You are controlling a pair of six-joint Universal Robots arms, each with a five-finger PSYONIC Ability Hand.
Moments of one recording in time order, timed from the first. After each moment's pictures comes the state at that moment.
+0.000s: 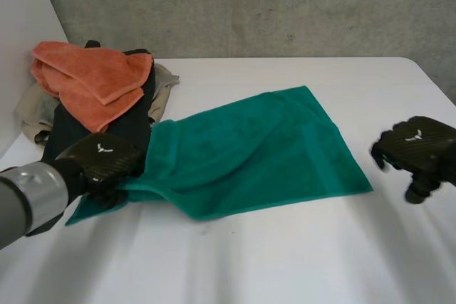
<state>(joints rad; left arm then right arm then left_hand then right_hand) 4.49 -1.65 -1.72 2.81 -1.23 3.71 1.59 -1.51 1.66 0.46 1.18 2.27 1.17 1.19 1.19 1.20 0.98 0.65 0.64 0.66 0.66 0.47</state>
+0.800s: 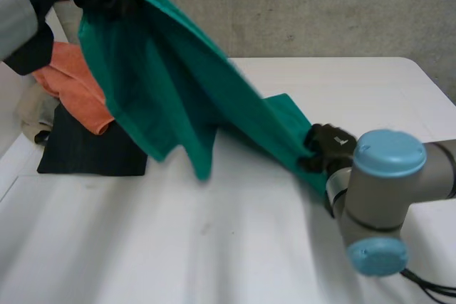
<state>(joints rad) 4.24 -1.62 -1.01 2.77 -1.44 3.42 2.06 -0.99 1.58 -0.35 1.78 3.39 1.17 1.20 1.19 1.20 0.98 1.01 1.02 1.00 1.00 0.81</state>
